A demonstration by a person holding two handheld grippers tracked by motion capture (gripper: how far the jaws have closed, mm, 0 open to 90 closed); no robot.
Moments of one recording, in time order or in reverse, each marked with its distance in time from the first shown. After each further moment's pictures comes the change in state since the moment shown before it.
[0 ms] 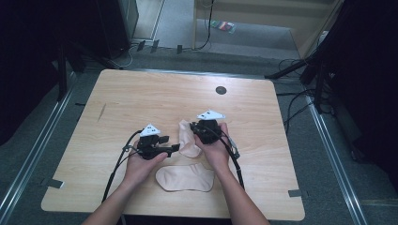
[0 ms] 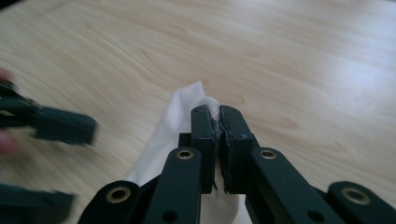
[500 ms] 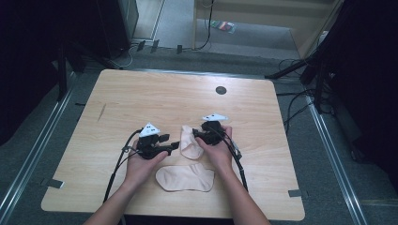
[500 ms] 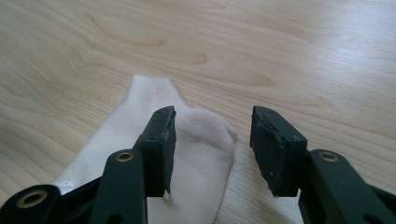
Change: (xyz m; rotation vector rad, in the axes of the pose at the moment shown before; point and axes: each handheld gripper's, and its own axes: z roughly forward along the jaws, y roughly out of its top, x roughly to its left) left arm -0.004 0.004 -0.010 -0.039 0.033 0.013; right arm -0.026 -0.028 0.029 0.093 -0.069 0.059
